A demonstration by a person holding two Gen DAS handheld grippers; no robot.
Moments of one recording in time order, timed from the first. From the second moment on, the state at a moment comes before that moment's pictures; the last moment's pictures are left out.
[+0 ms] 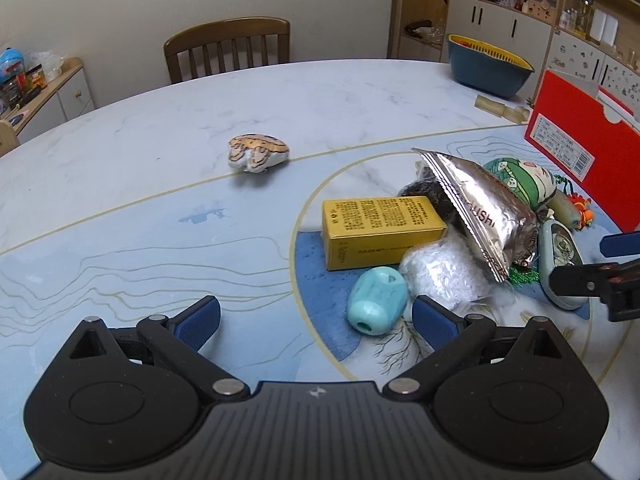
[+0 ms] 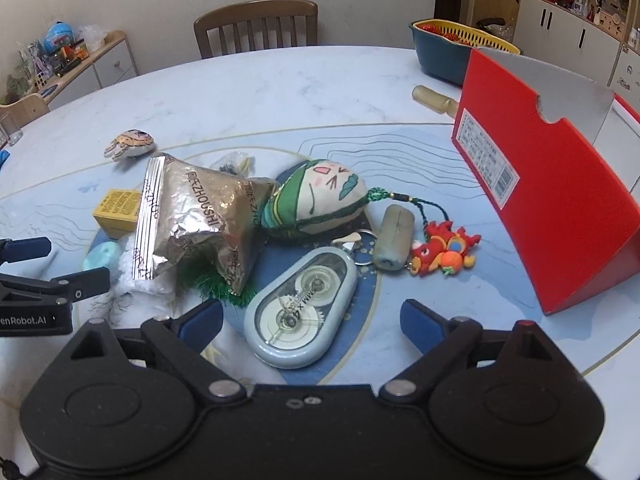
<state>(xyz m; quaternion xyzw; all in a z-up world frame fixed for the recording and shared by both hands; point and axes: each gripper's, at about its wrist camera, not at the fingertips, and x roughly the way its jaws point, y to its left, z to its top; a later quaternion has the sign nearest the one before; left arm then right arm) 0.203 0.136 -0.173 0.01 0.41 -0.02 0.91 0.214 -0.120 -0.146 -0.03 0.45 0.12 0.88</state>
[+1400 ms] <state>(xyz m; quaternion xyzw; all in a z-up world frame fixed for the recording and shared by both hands) 0.168 0.098 -0.133 0.01 0.40 -0.04 0.92 0.171 -0.146 -0.117 -0.06 0.43 0.15 0.89</state>
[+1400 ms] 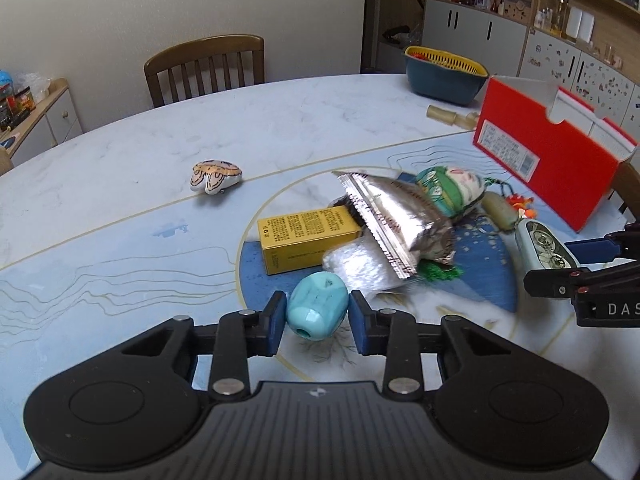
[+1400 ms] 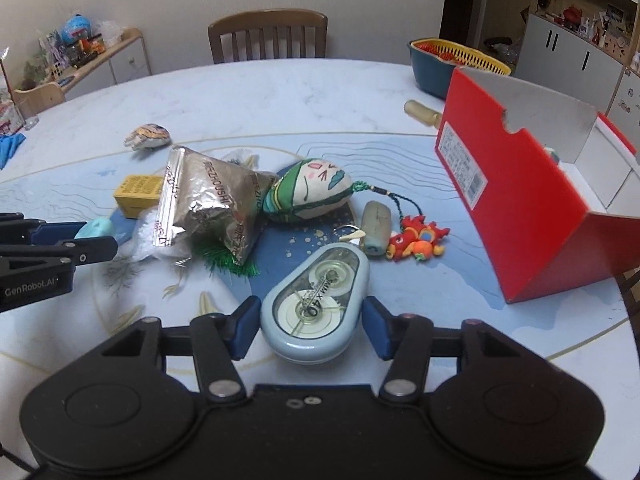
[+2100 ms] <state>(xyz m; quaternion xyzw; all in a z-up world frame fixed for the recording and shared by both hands) 0.158 0.019 -0.040 -0.03 0.37 -0.10 0.92 0.141 -0.221 -0.025 -0.04 0.38 0.20 0.90</state>
